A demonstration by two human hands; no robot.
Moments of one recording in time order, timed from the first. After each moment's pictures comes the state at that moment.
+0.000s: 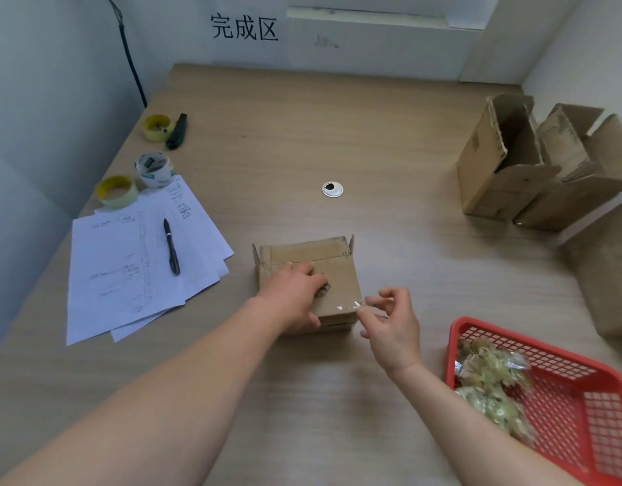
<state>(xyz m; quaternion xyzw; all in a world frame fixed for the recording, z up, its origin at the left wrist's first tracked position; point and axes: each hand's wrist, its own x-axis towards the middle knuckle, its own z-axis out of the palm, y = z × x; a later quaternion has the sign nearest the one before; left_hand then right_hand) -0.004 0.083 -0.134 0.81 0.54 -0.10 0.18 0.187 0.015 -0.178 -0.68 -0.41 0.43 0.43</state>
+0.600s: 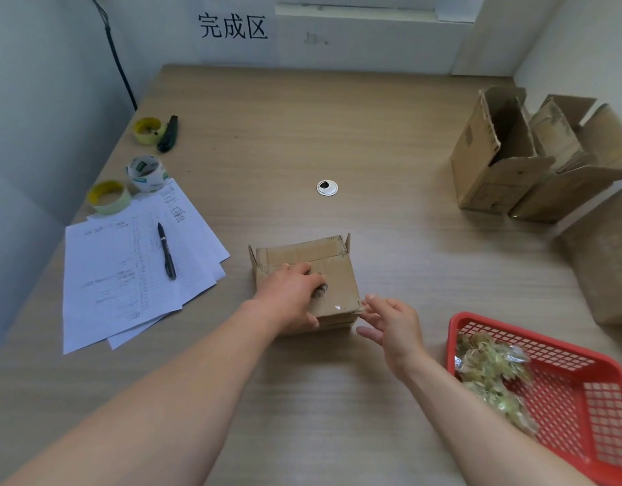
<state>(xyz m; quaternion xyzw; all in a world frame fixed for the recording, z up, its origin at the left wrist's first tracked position) -0.002 0.085 -0.138 0.81 0.55 -0.10 0.19 0.192 0.023 -0.172 -0.66 -0.24 0.56 0.44</state>
